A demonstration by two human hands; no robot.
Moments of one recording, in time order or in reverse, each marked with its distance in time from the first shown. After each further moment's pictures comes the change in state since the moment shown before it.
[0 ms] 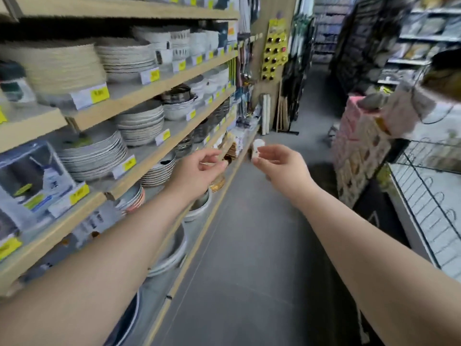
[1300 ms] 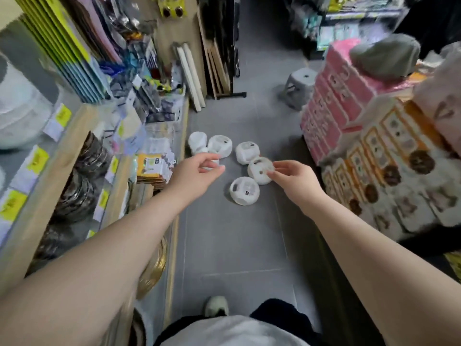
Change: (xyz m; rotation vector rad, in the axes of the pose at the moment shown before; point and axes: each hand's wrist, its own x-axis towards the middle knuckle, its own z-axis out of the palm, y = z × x) left_hand 0.836 -0.172 0.407 0.018 -0.515 -0.142; right_hand 0.784 0.335 -0.169 -0.102 0.346 0.555
